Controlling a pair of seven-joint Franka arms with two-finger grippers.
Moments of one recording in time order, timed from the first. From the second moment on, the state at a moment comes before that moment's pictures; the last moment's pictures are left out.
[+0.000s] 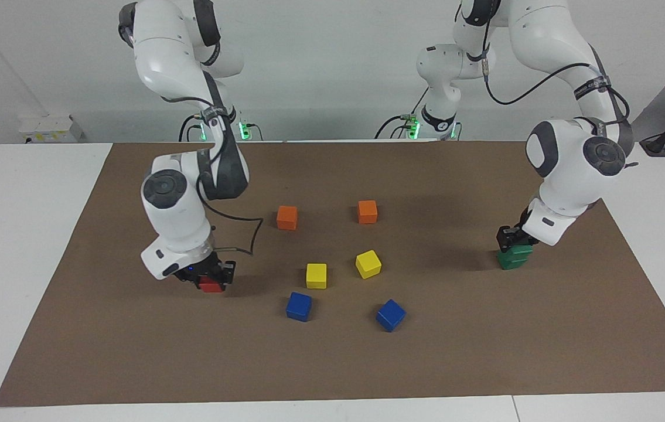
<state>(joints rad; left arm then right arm) 0.01 0.32 -0.02 -1.70 0.02 1.96 0.05 0.01 0.39 0.03 -1.54 -0.07 1.97 0.10</state>
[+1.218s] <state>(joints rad) 0.06 0.32 -0.02 -1.79 -0.01 2.05 0.01 -0.10 0.25 0.03 -1.90 -0.07 2.21 0.00</state>
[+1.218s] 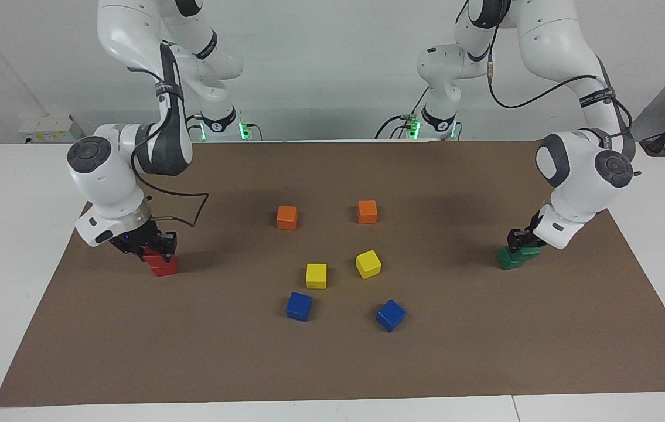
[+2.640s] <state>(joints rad) 0.06 0.26 -0.03 -1.82 -0.02 2.06 0.00 -0.11 0.22 0.03 -1.99 -0.07 2.28 -0.07</state>
